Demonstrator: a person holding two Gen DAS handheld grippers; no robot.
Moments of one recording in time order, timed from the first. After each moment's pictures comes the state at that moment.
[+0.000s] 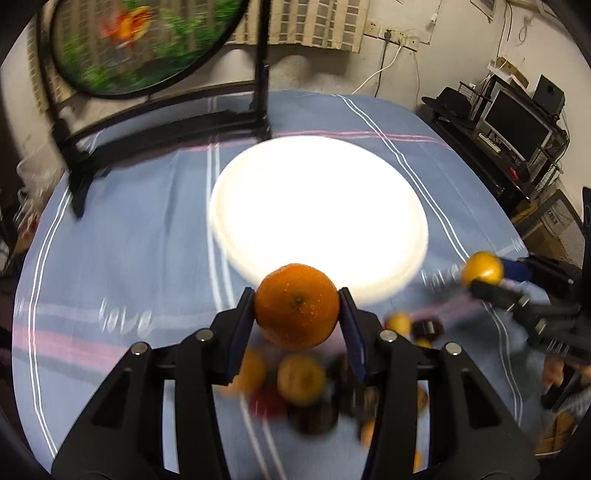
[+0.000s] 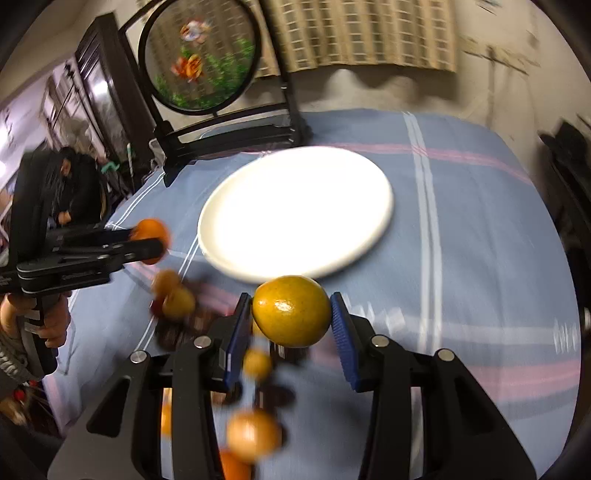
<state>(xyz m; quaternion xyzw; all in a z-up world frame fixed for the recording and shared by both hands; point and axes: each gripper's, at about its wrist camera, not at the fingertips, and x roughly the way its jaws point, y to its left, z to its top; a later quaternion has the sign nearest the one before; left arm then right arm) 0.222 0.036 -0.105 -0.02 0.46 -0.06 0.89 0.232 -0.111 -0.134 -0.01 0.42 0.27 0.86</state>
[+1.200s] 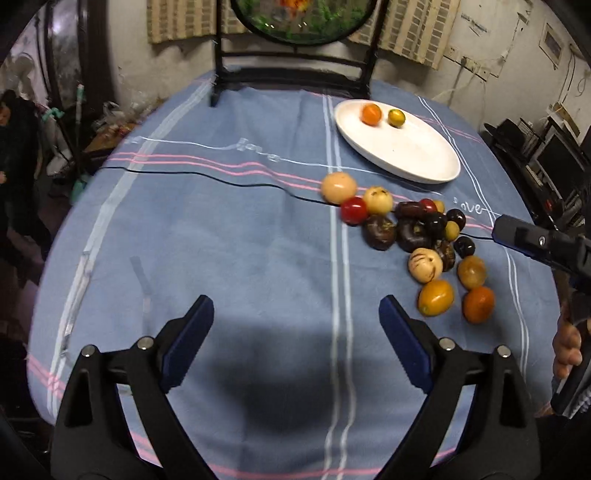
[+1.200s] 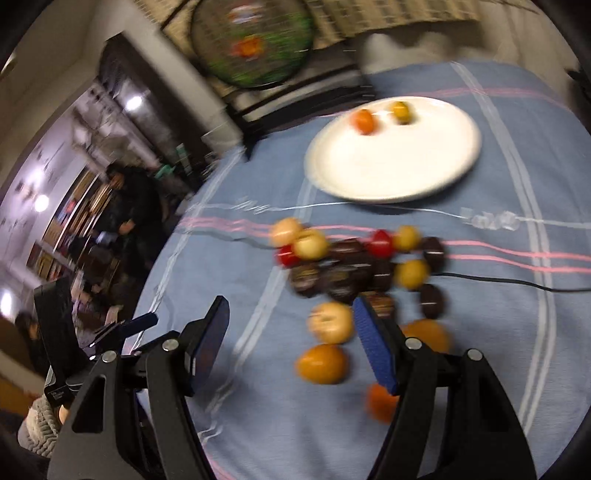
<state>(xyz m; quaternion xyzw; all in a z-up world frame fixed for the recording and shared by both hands) -0.024 0.090 -0.098 -0.10 0.46 0.10 0.88 0.106 -0.068 -0.112 0.09 0.47 0.37 0.80</state>
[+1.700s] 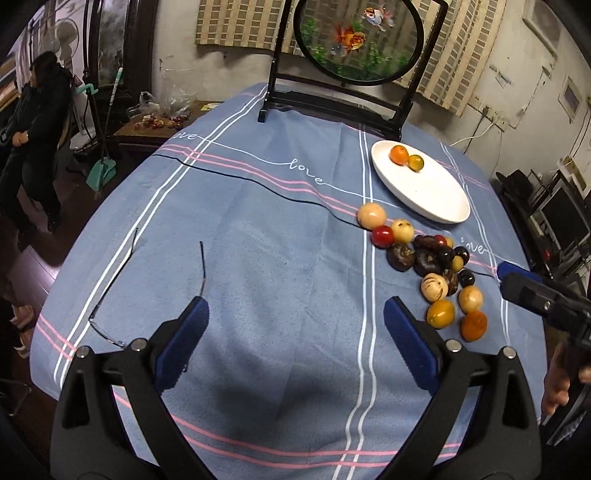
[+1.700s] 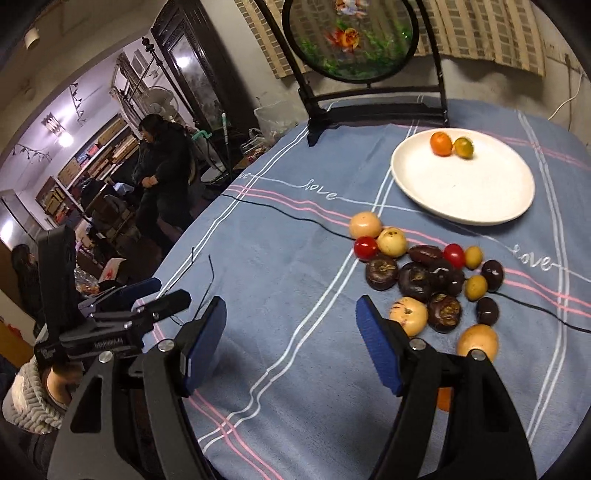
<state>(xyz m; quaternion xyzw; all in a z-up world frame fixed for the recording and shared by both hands) -0.063 0.131 -0.081 -0.17 0.41 0.13 0.88 0.057 -0.035 -0.077 0.02 0.43 0.40 0.81</state>
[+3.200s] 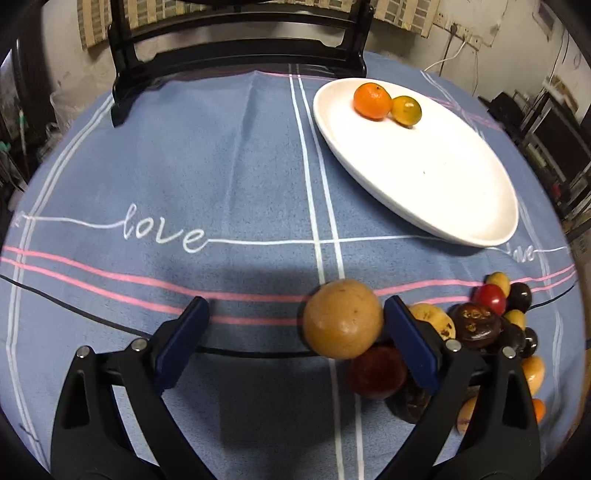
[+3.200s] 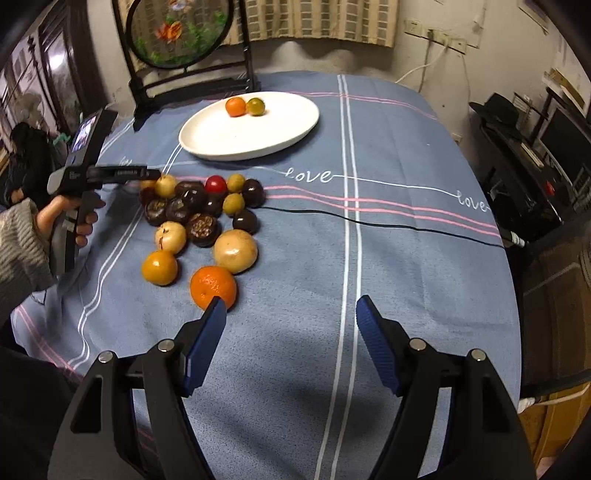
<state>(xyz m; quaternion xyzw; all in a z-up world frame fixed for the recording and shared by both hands) 0.187 0.108 -0.182 -0.08 0.50 0.02 0.86 0.050 -0.170 -0.124 -0.06 0.47 0.14 0.87</state>
